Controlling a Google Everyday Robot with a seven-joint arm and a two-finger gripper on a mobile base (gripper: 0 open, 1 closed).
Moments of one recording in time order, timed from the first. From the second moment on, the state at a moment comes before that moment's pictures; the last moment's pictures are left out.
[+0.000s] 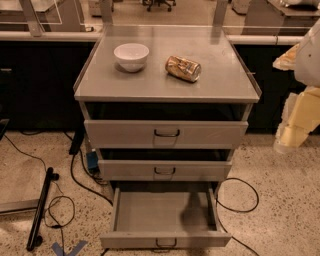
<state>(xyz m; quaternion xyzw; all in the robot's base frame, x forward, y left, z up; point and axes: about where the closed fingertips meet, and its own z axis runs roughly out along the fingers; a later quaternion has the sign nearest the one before) 0.438 -0.216 0.977 -0.60 0.78 -0.04 0.16</state>
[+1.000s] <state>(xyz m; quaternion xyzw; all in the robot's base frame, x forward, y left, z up) 0.408 -0.200 0.917 -0.59 0.79 0.01 0.17</state>
